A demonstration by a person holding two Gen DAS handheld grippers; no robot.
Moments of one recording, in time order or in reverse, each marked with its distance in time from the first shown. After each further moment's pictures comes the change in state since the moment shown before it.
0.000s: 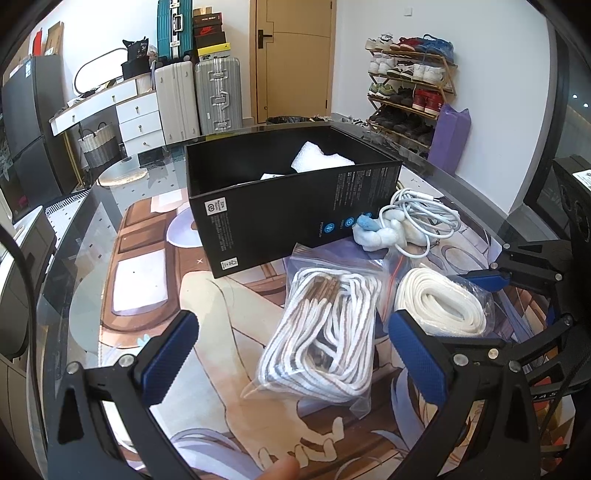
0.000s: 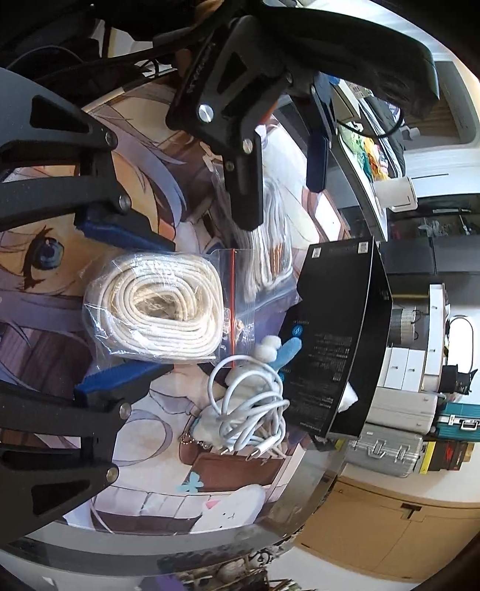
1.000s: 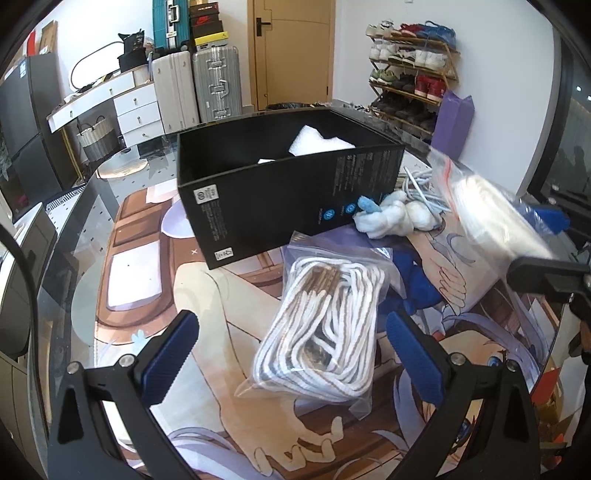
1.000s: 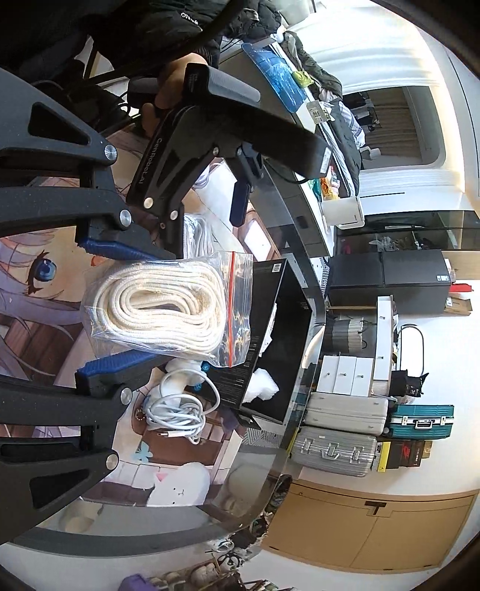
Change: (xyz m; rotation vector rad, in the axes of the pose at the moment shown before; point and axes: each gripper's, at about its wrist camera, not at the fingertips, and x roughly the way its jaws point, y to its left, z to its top) left arm 0.010 -0.006 0.004 0.022 0.062 0.015; right arm -0.068 -0.007 0.009 0.003 -0.222 0.047
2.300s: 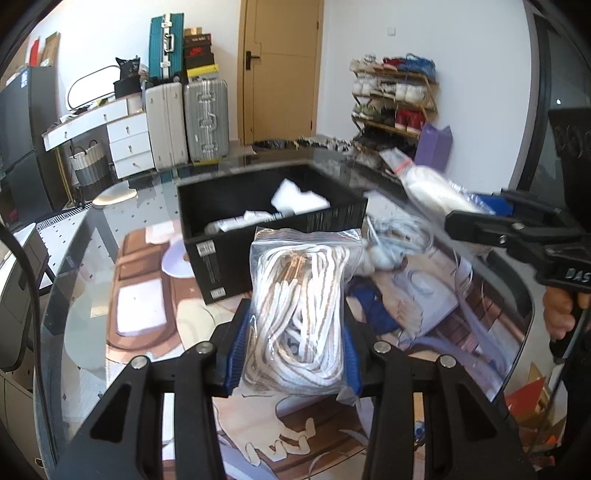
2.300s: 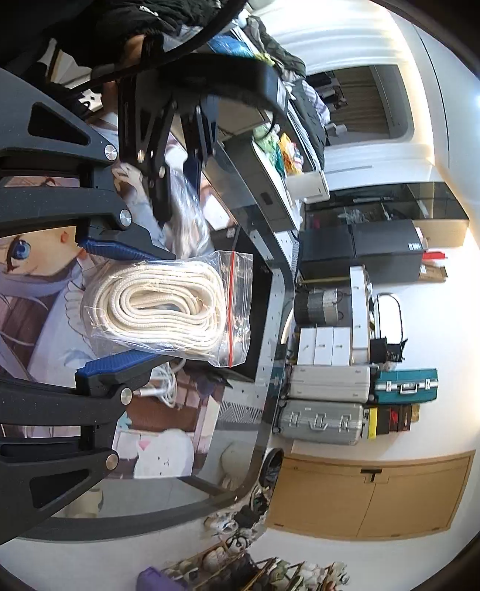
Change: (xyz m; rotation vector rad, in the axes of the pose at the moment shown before) left arm -0.051 0.000 0.007 -0.009 -0.157 -0.068; right arm -0.022 -0.029 0.018 0.104 -0.105 -0.080
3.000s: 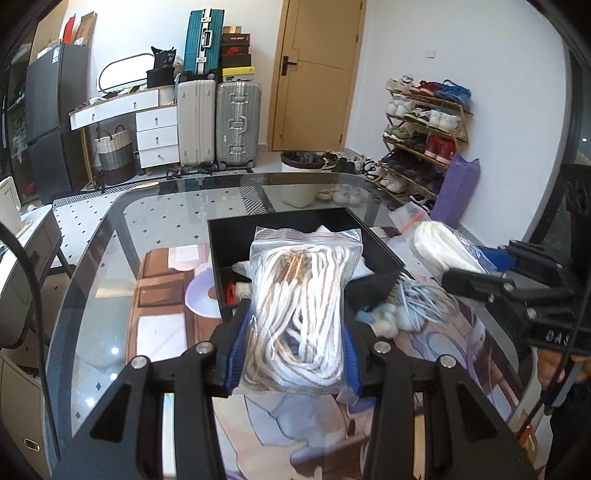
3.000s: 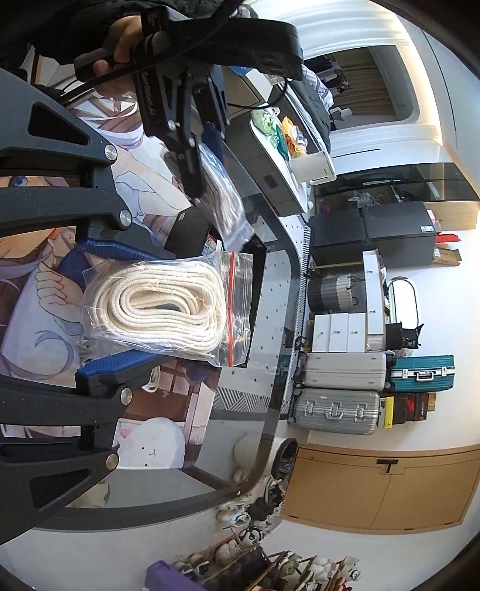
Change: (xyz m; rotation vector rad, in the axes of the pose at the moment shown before) left arm 0.013 0.026 0.047 -0.128 -0.019 0.070; right arm 0.030 -0.013 0.037 0.018 0.085 -0.031
